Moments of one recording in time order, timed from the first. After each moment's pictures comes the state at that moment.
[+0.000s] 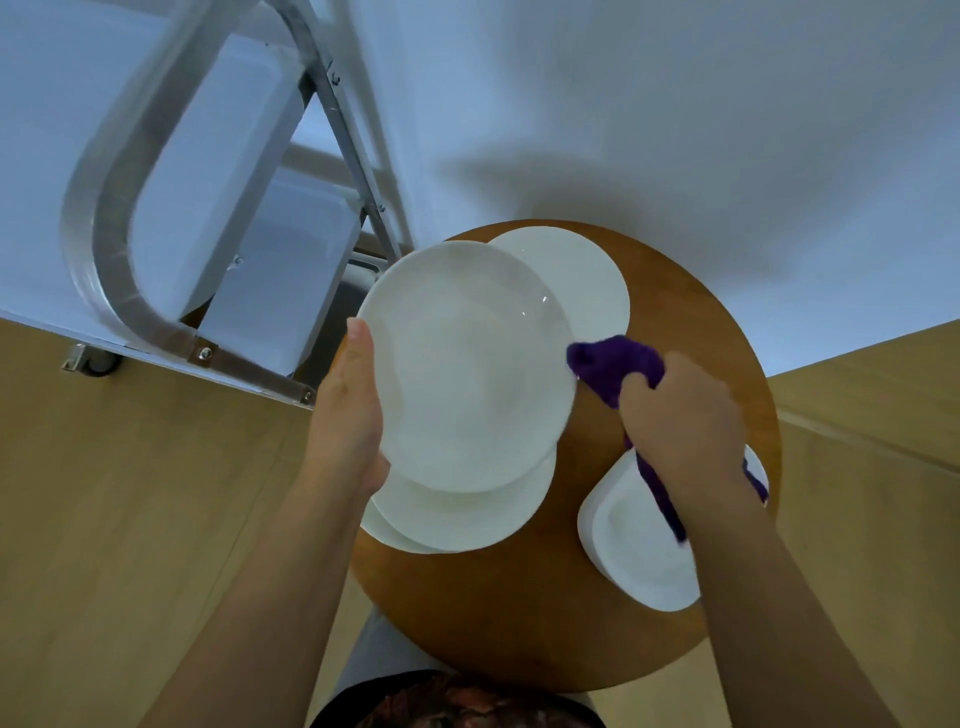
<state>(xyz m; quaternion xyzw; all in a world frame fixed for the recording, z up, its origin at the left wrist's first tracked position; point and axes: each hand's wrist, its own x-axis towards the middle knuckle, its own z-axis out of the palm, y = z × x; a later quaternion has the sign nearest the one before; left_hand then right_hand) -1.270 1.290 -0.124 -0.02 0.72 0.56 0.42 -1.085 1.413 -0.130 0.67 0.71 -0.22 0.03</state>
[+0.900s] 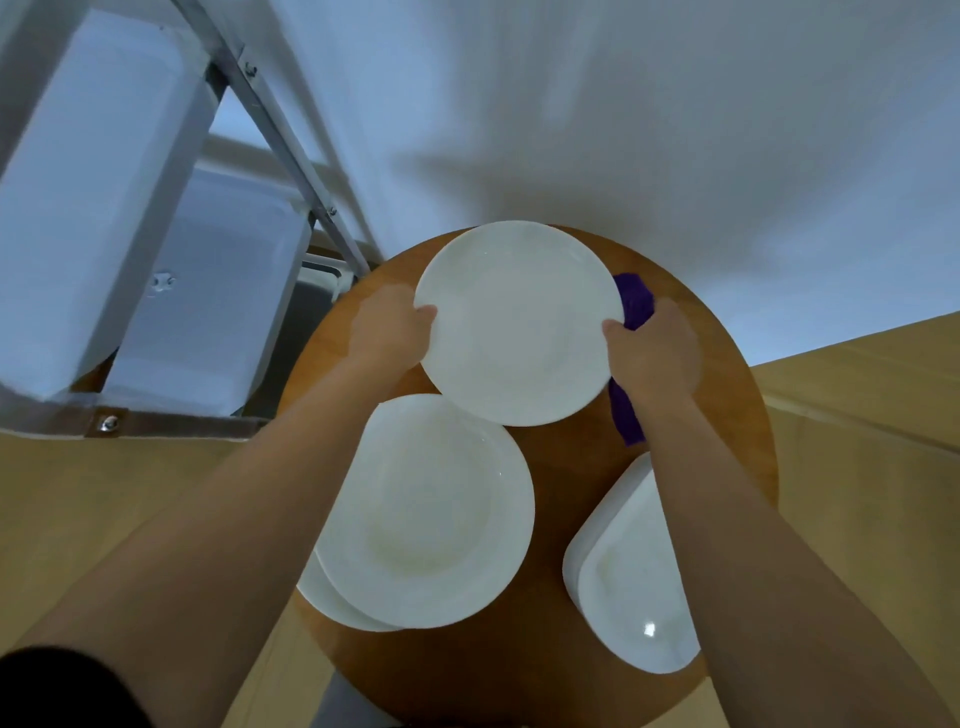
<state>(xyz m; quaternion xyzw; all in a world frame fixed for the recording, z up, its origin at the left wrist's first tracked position) -1.321 1.432 -0.217 0.36 0.88 0.13 0.30 -1.108 1.518 -0.210 0.72 0.63 -0.26 -0.07</state>
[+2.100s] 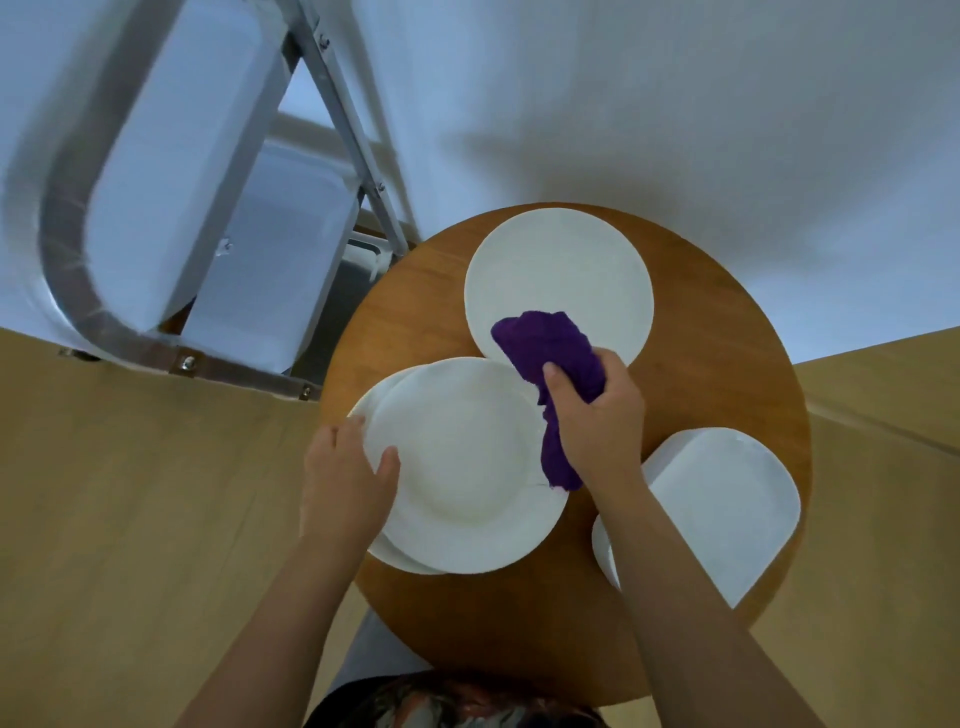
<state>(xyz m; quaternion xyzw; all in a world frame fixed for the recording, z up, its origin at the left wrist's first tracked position) -1.287 1.241 -0.220 0.26 0.92 0.12 0.27 -1.135 1.395 -0.204 0.58 0.64 -0.44 -0.25</state>
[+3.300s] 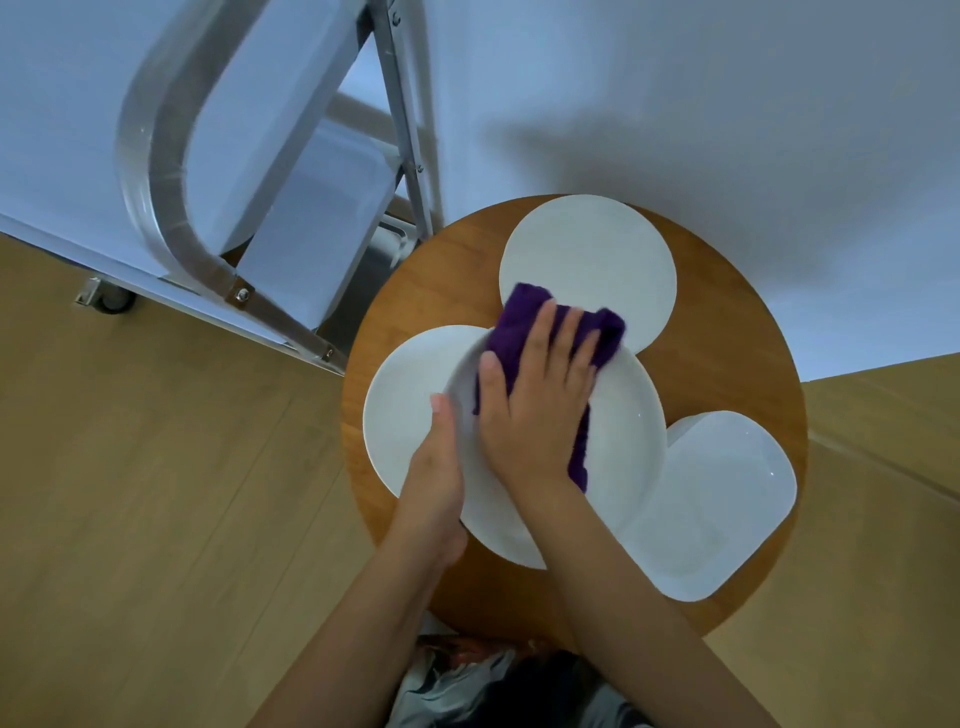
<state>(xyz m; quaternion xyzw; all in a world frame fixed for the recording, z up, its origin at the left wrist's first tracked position) -1.211 1.243 -0.158 -0.10 0.67 0.52 0.52 -1.182 1.316 -0.181 0.54 0.81 -0.20 -0.14</state>
